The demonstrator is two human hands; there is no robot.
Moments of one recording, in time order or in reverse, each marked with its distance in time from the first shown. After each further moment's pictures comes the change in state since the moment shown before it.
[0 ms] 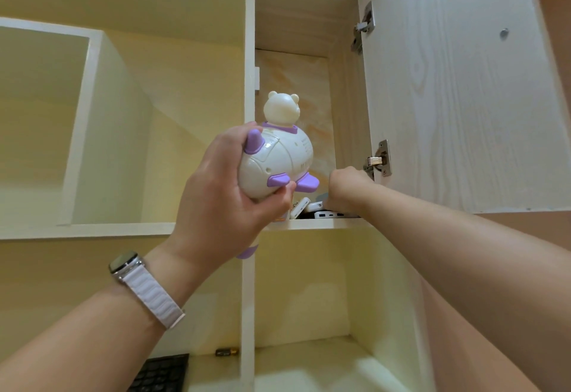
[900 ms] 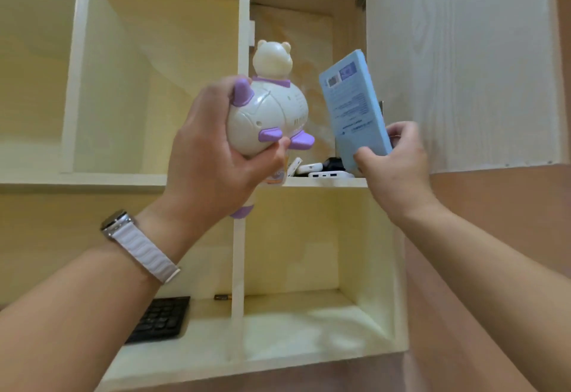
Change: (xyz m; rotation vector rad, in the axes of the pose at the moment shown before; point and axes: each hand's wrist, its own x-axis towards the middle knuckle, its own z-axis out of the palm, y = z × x) left_hand -0.007 0.028 -0.001 0.055 0.071 -0.032; right_hand -0.118 0.036 -0.005 1.147 0.581 0.036
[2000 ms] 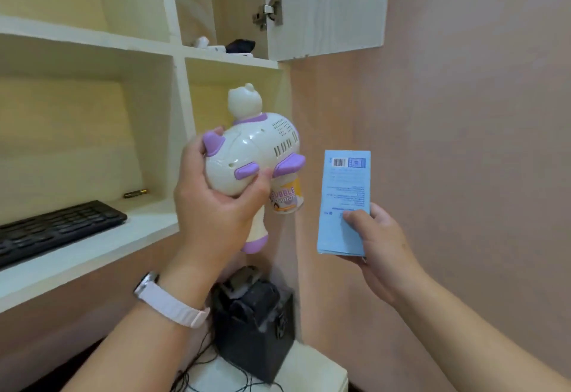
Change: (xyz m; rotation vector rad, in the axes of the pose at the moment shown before) left_hand -0.185 0.023 -0.094 -0.988 -0.228 -0.762; right_hand -0.333 -0.090 -0.029 0.030 0.305 0.793
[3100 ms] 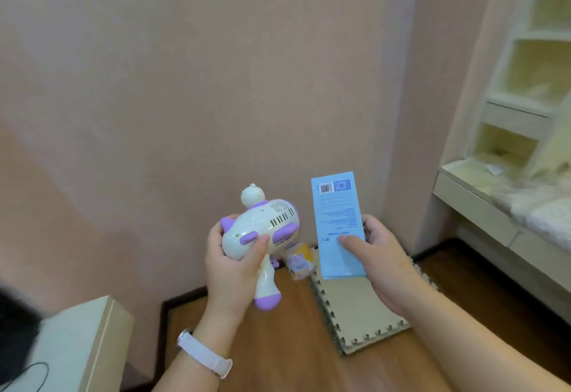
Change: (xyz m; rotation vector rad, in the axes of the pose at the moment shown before) left_hand -0.424 0.265 0.125 -0.657 -0.866 -0.916; right_hand -0.512 -0.042 -0.307 -0.241 0.897 0.094
